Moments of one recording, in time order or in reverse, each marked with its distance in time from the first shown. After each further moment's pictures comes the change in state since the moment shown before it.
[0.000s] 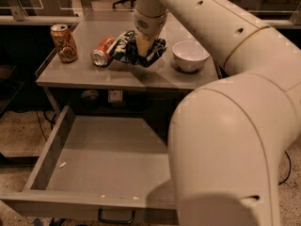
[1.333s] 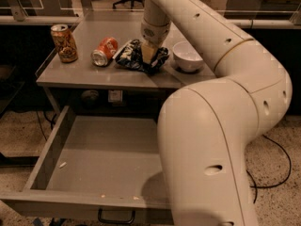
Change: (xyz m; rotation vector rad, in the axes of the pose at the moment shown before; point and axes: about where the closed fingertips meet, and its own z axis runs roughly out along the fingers) arm 0.009 -0.017 0.050 -0.088 0.015 -0.002
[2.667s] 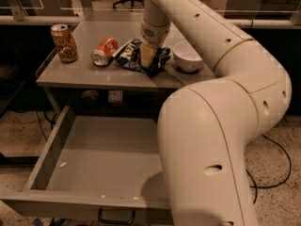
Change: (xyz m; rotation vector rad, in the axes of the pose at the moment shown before) arm 0.000 0.000 0.000 0.000 0.000 0.000
